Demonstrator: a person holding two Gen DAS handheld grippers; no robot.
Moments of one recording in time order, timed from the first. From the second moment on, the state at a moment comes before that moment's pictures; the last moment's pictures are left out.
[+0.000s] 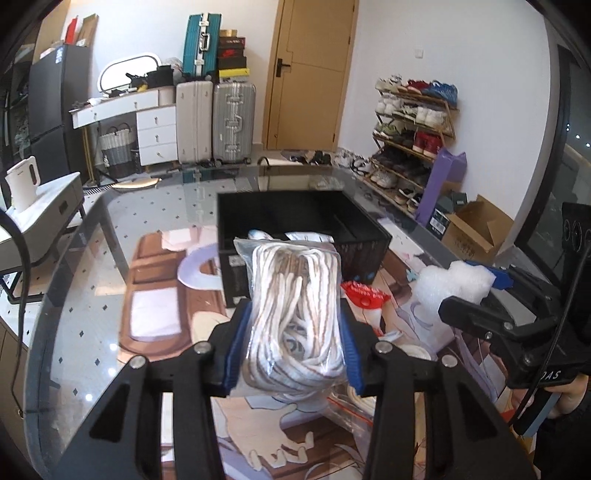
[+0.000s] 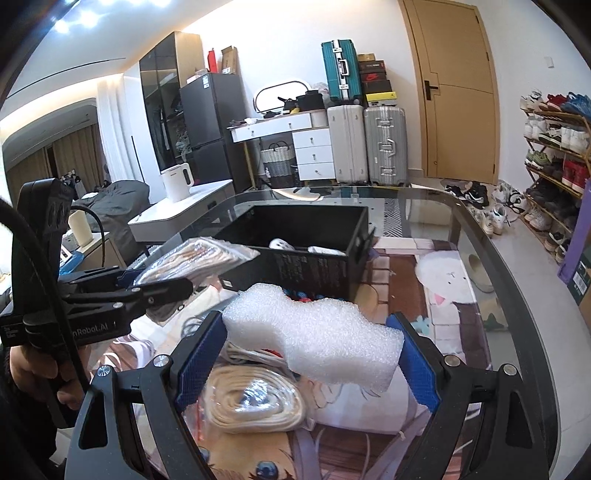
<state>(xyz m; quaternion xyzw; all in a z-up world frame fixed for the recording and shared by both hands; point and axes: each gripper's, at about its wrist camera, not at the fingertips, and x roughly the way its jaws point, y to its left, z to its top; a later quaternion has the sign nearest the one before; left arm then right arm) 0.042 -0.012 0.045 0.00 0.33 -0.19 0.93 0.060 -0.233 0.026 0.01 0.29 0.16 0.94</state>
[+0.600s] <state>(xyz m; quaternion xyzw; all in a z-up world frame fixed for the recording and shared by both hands) 0.079 0.001 0.066 -0.01 0.30 -0.18 0.94 0.095 -0.205 0.051 -0.02 0.28 0.19 0.94</state>
